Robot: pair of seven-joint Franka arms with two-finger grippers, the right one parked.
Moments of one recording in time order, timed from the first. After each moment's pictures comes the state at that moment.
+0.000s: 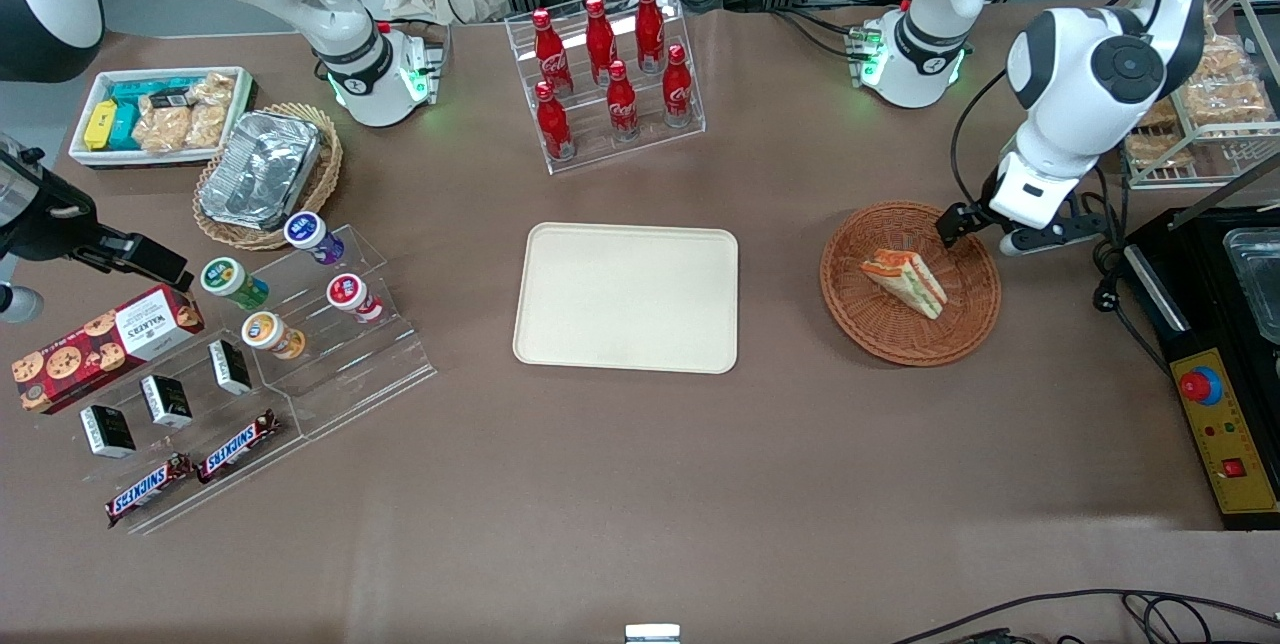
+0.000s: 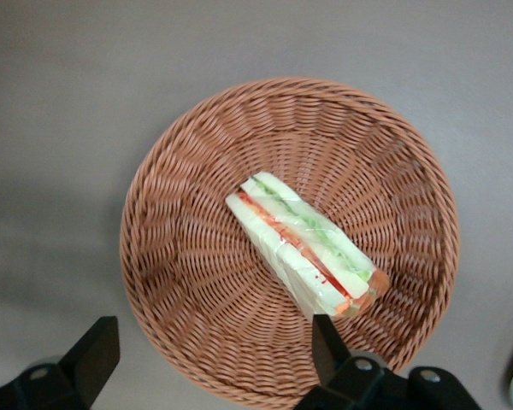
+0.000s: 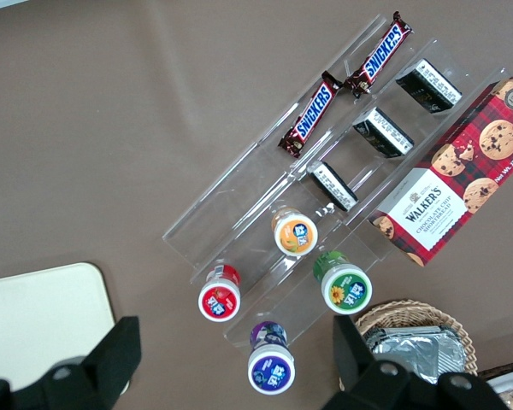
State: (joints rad) arm -0.01 -0.24 -0.09 -2.57 -0.03 2.37 -0.42
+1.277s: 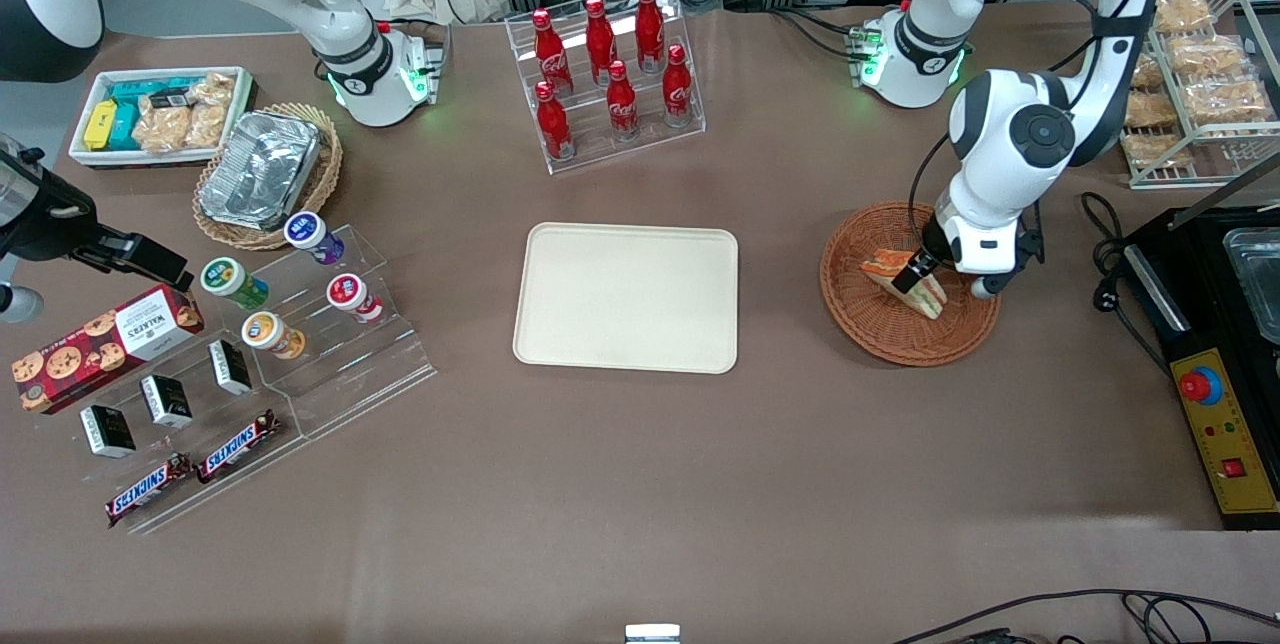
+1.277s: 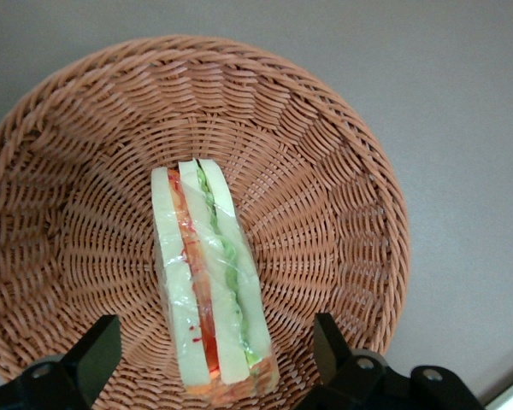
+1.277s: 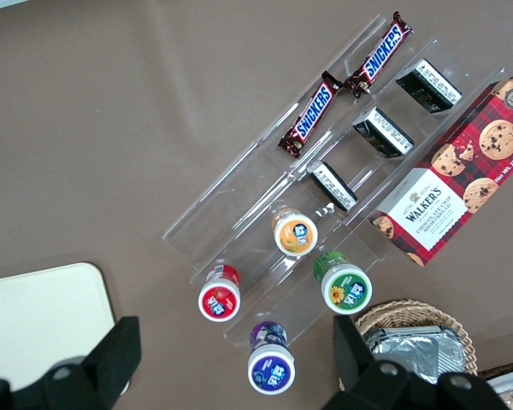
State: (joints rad) arm -0.06 0.01 -0.15 -2.50 -0.05 2.55 -0.95
